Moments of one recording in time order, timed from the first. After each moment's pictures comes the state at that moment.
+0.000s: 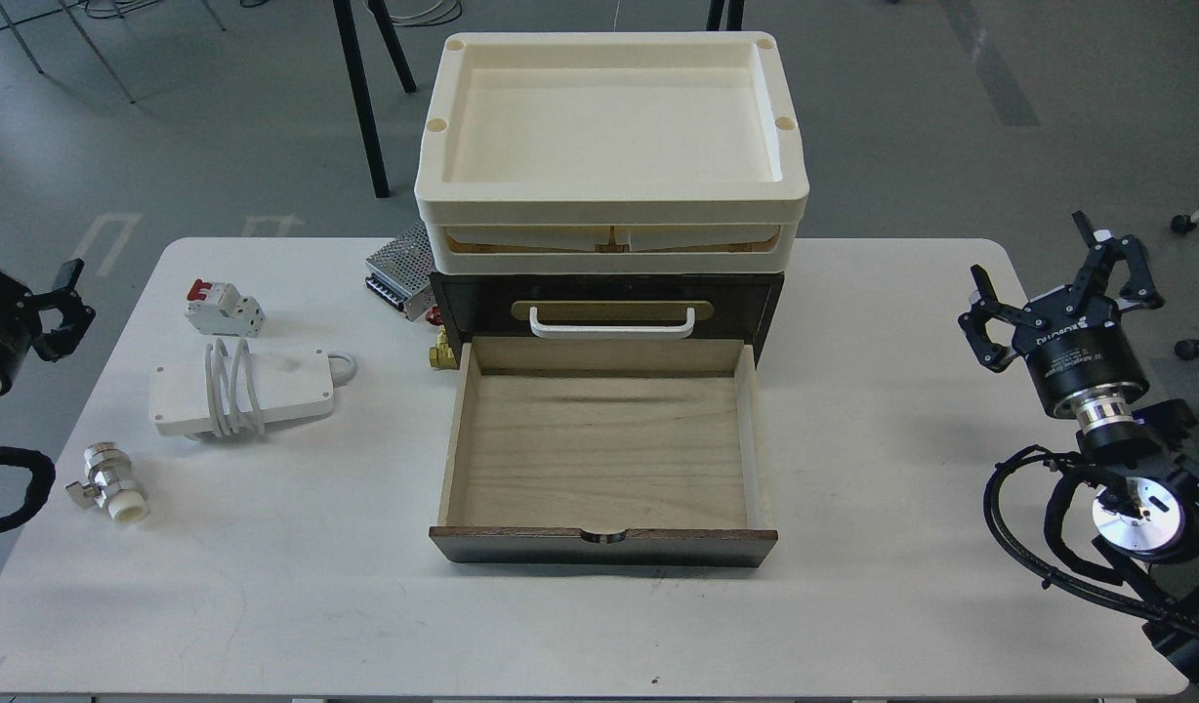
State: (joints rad) left arm -0.51 0.63 -0.83 -0.50 0.00 -0.49 -0.39; right arm 0.31 -0.48 0.97 1.03 -0.01 0.31 0.47
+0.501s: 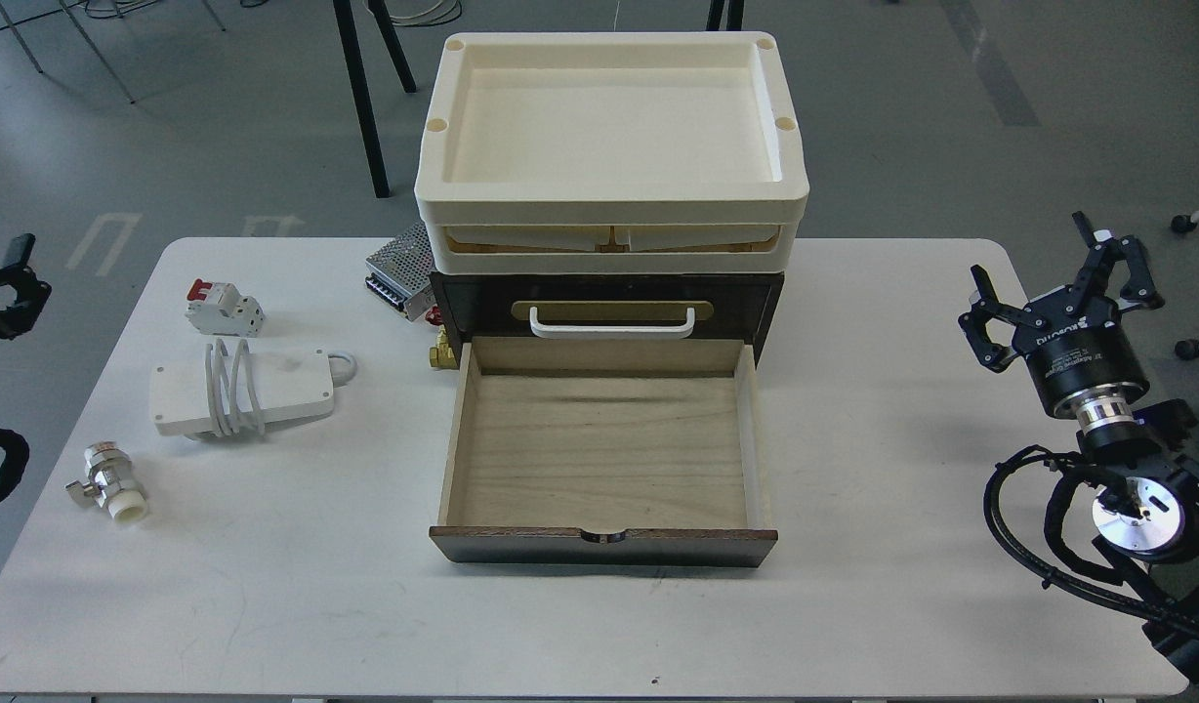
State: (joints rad) left arm -0.58 0.65 -0.83 -0.40 -0.01 -0.49 -0.46; right arm 0.31 -0.48 0.97 1.03 -0.01 0.31 0.47
